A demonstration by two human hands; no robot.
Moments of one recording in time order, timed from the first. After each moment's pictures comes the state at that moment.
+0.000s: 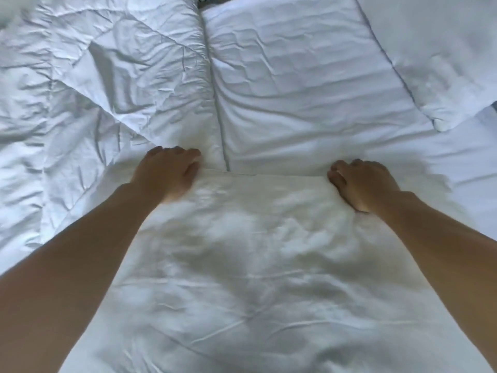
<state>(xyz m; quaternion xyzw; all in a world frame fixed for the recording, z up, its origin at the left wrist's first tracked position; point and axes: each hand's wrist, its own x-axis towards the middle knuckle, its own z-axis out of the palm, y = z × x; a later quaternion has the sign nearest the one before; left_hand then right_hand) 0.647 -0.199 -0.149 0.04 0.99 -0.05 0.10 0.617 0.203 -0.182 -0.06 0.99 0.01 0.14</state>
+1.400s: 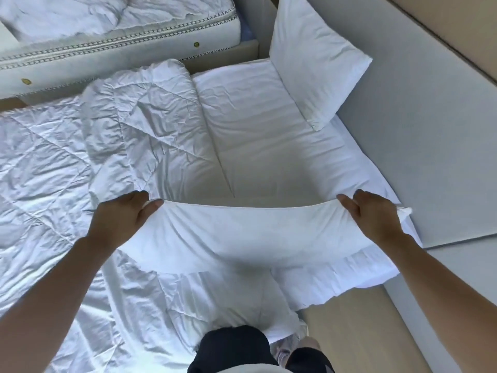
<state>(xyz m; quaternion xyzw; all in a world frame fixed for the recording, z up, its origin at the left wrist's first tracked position) 1.021 -0.231 0.187 0.14 0.99 -0.04 -0.09 1.023 0.324 0.158 -0.07 0.99 -0.08 -0.10</state>
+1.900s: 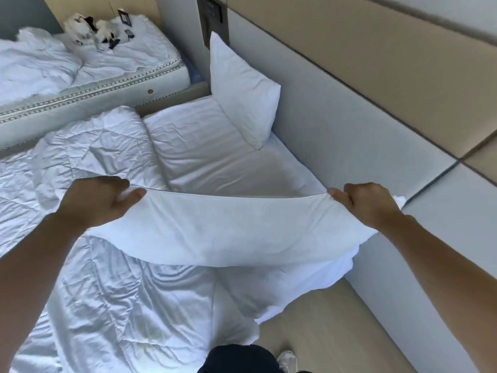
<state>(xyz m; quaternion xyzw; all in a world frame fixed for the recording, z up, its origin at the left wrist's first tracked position) 1.000 -0.065 0.285 0.24 0.96 -0.08 -0.15 1.105 0.500 0.243 0.01 1.00 -0.03 -0.07</state>
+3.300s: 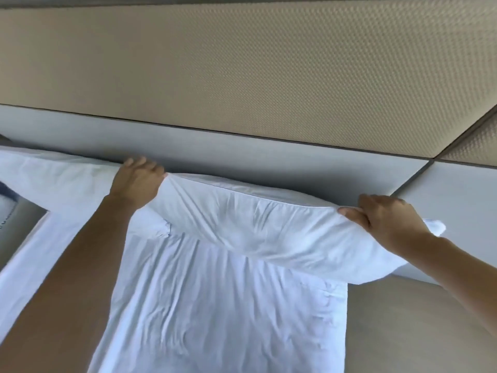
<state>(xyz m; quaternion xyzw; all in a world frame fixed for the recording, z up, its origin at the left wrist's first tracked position) 0.519 0.453 0.186 0.60 0.76 -0.13 -0.20 1.017 0.654 0.164 0.34 0.93 -0.04 -0.13</state>
